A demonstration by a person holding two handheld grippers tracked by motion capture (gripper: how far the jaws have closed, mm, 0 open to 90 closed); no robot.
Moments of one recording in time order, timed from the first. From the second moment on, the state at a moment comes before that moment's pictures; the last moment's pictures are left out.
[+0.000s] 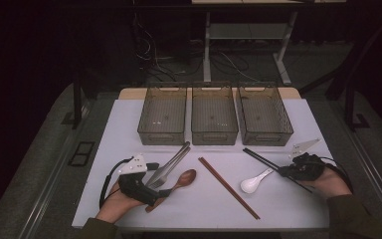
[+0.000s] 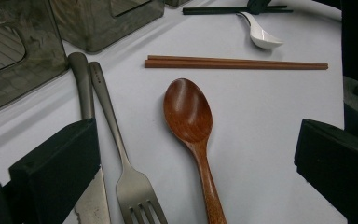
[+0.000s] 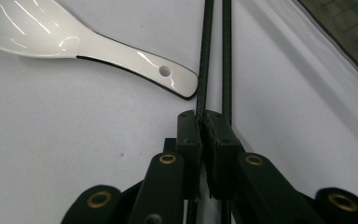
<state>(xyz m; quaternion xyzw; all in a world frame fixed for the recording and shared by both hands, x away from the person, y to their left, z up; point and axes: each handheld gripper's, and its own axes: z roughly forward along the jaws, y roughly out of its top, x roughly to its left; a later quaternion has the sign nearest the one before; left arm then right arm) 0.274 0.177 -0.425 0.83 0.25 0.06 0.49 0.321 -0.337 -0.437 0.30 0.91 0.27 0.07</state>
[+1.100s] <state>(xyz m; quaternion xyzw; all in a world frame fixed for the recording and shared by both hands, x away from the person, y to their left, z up) 0.273 0.174 -0.427 0.83 0.25 0.06 0.49 0.315 -0.358 -0.417 0.32 0.88 0.34 0.08</state>
